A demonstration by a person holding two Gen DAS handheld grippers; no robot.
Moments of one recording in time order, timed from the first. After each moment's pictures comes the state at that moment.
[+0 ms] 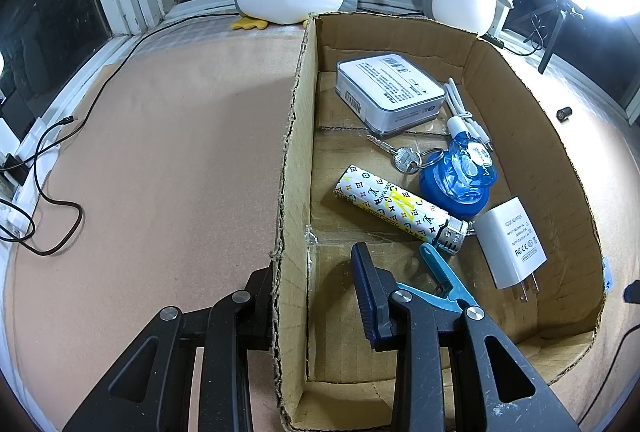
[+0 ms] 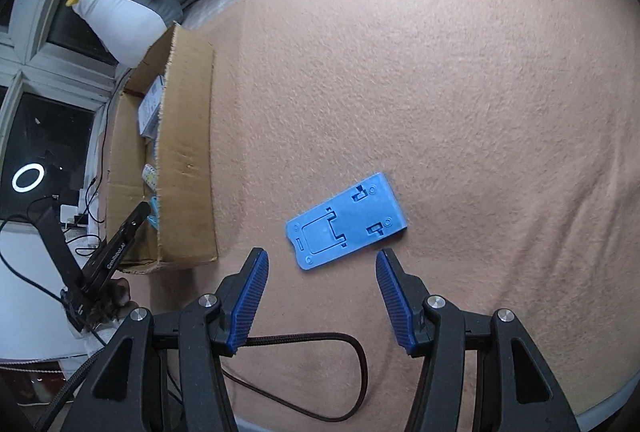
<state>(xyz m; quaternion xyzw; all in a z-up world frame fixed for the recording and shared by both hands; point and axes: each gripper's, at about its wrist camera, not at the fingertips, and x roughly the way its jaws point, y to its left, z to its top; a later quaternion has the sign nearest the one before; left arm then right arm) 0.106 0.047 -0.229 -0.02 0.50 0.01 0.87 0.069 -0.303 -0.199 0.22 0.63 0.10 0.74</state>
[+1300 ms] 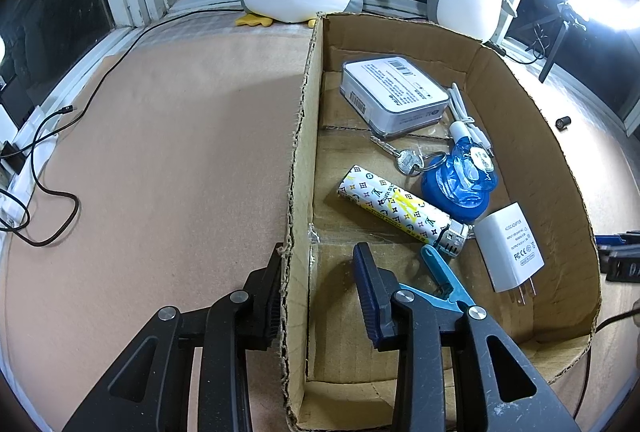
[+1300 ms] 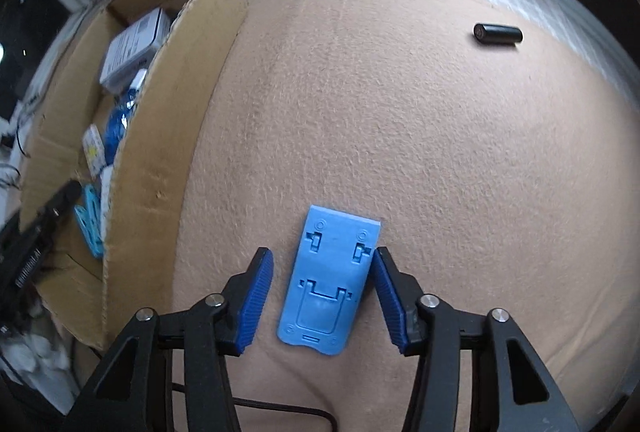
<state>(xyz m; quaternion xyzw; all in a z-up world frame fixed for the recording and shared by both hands) 0.105 0.056 -0.229 -0.04 0.50 0.00 0.87 0.138 -0.209 -0.208 -0.05 0.63 0.10 0.77</state>
